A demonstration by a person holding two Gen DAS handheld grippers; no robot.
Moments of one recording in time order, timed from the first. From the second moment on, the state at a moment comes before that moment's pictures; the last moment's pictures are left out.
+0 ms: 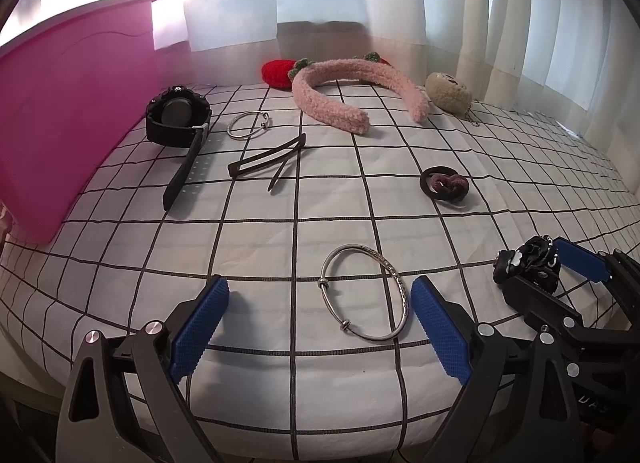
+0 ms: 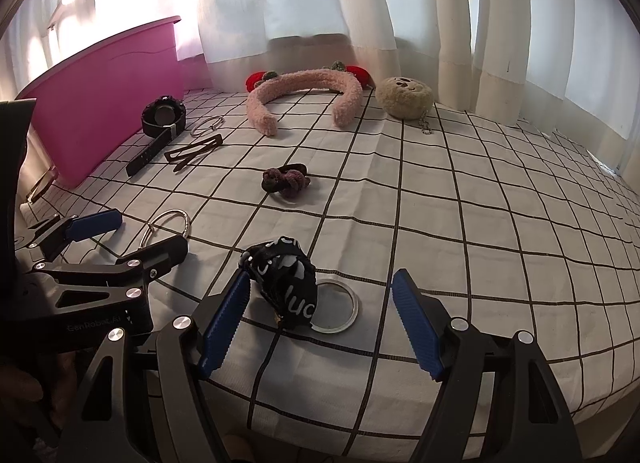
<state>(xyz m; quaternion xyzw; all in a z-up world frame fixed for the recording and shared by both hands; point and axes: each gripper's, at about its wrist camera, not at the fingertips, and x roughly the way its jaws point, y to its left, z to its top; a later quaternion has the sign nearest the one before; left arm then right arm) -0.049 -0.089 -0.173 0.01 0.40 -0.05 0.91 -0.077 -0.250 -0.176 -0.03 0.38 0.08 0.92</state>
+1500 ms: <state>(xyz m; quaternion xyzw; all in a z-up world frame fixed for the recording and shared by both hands) -0.065 -0.088 -0.152 -0.02 0.38 -0.03 0.92 -0.069 -0.267 -0.164 0.02 0.38 0.11 0.92</state>
